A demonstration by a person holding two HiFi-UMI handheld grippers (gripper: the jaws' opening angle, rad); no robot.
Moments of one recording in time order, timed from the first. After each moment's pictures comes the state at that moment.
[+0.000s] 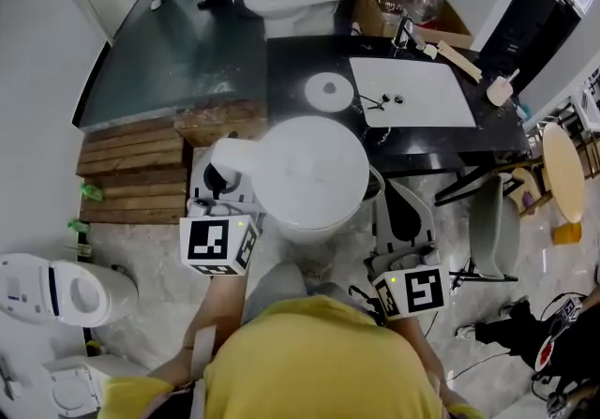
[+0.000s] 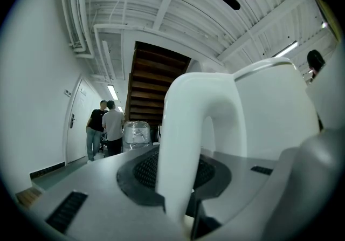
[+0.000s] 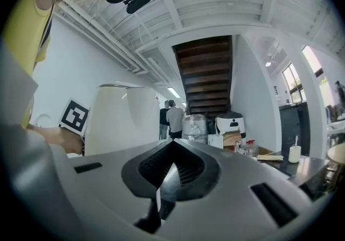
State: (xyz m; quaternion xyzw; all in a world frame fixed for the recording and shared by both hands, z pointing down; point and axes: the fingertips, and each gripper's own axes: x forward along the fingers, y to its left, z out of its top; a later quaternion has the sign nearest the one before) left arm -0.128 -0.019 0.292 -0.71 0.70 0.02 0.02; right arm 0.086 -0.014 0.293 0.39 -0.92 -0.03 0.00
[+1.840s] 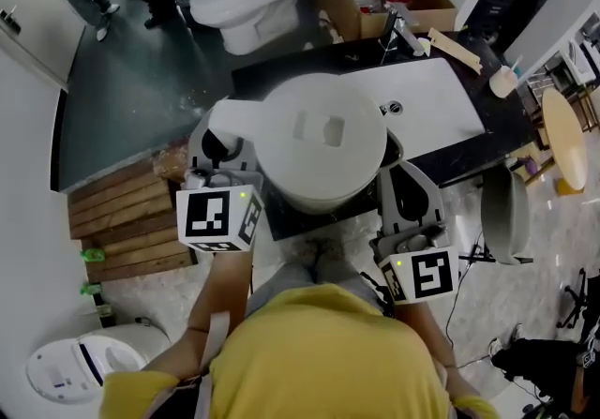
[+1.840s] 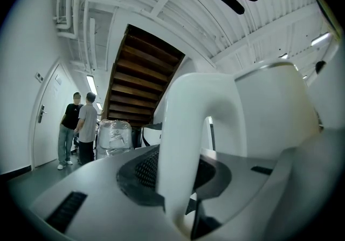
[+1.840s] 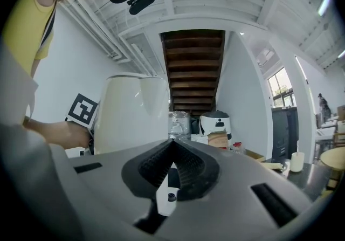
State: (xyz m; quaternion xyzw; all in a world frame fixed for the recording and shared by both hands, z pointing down) left arm -0.173 -0.281 0.277 -0.78 0.62 0.03 0.03; right arm 0.024 -0.220 0.299 0.48 -0.87 -0.03 0.02
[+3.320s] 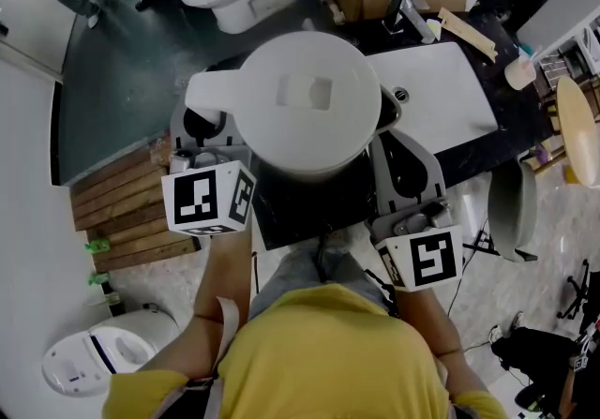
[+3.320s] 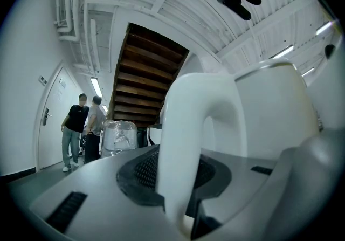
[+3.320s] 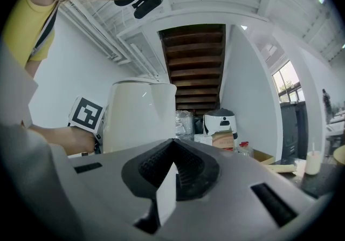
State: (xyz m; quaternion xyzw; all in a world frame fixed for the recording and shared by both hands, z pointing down) left arm -0.177 -0.360 0.287 -0.76 0.65 0.03 0.04; right arm 0.016 -0.298 0.306 0.46 -0.89 -0.02 0.01
